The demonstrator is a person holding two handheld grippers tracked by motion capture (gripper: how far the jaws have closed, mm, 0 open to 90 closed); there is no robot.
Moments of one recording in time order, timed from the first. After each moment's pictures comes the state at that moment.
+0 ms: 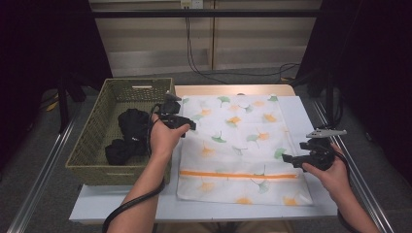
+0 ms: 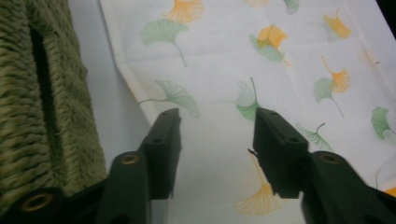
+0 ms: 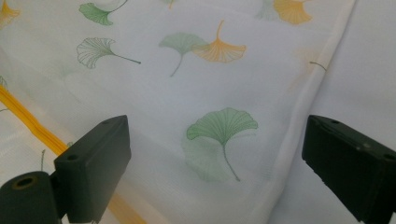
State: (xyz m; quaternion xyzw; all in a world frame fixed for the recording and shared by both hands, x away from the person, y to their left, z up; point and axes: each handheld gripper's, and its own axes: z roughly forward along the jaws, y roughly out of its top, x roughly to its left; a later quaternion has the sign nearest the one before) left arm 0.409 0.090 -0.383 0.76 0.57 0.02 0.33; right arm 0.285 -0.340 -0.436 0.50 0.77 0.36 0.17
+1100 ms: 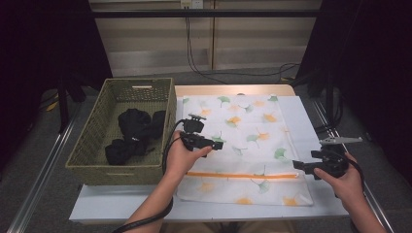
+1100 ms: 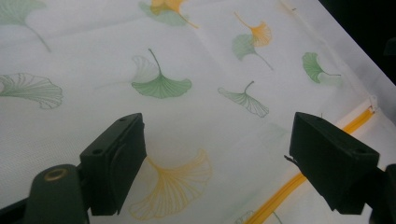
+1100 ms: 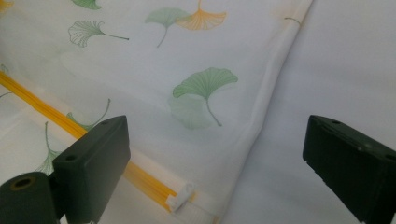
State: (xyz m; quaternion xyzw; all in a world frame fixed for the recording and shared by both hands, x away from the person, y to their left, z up) left arm 0.366 0.043 -0.417 0.81 0.44 -0.02 0.39; right arm 0.260 -0.365 -0.438 0.54 0.75 0.35 0.14
